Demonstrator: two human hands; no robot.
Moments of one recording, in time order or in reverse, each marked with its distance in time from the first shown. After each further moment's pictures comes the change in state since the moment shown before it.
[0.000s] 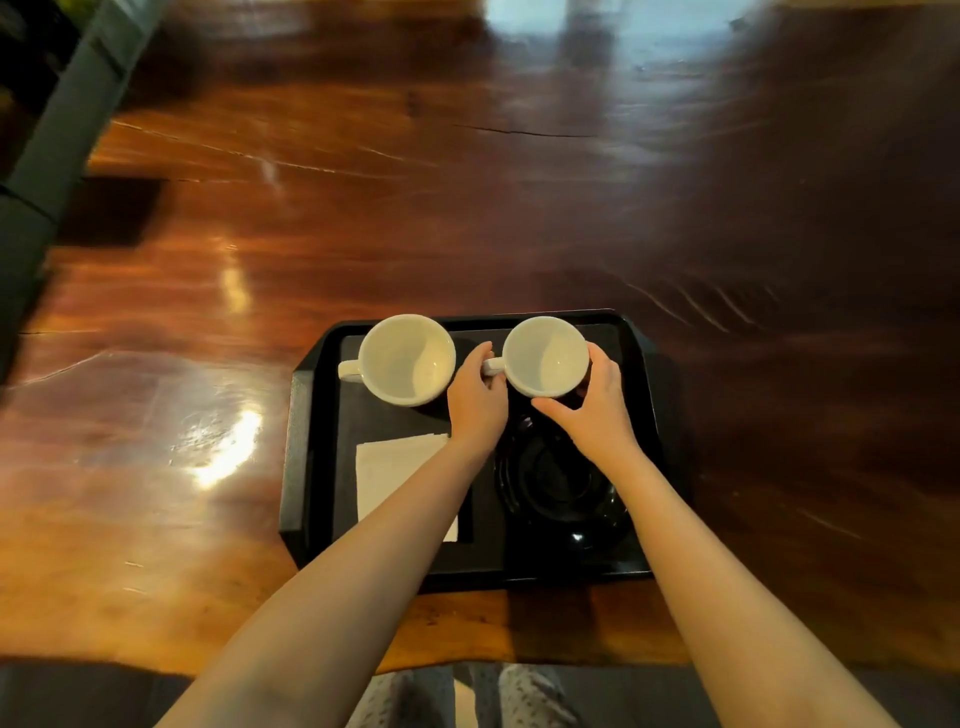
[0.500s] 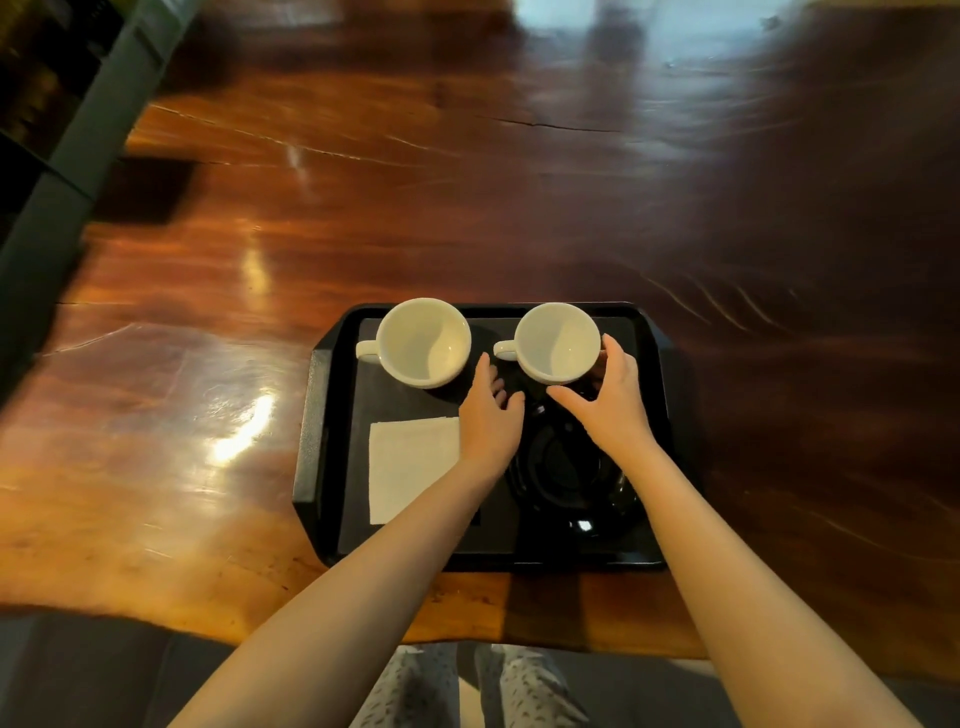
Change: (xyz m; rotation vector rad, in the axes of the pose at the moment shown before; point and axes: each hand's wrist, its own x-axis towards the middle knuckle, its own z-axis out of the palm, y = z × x) left_hand -0.037 -0.011 -0.009 -0.084 -0.082 -0.084; right_hand 0.001 0.007 -0.003 -0.043 -0.022 -0.001
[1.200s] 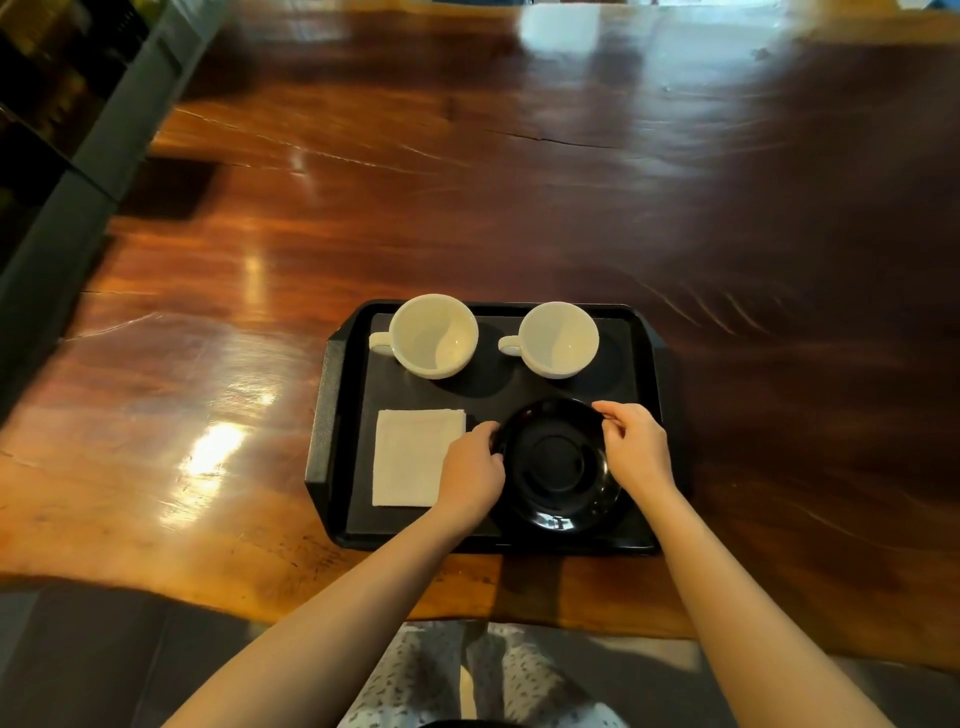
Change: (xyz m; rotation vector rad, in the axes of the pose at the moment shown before) left_hand -0.041 -0.036 -0.028 0.500 -0.103 0.038; right_hand -0.046 0.024 -0.013 -0.106 0.040 0.066
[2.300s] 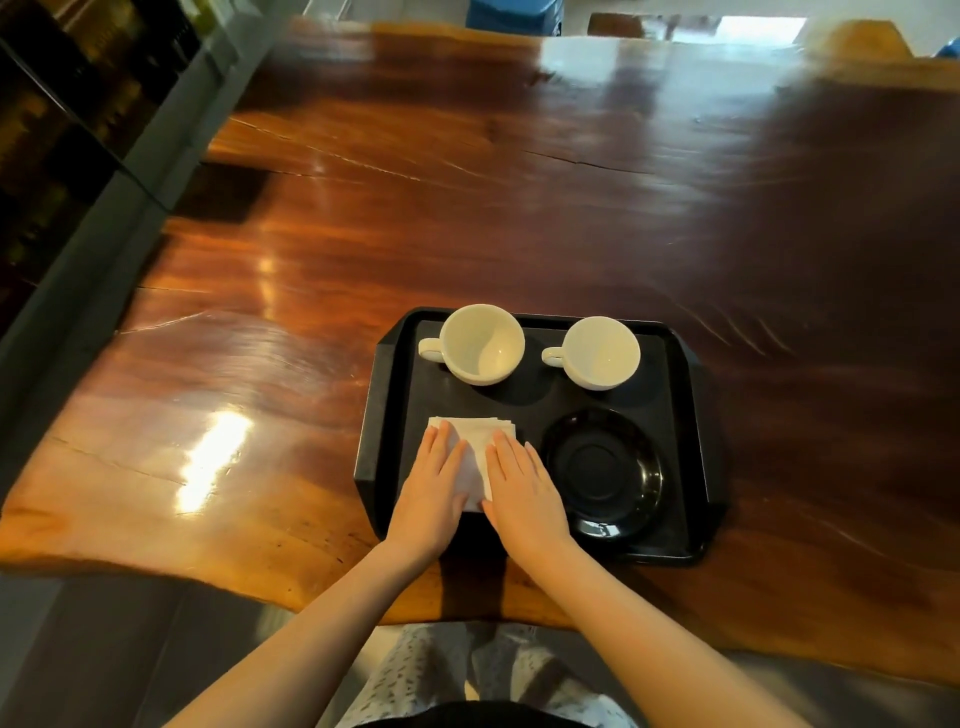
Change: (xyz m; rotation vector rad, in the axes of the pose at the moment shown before) left_hand -0.015 -0.095 -0.047 0.452 0.128 0.277; right_hand -0.077 -0.061 0.123 -0.829 -0.201 -0.592
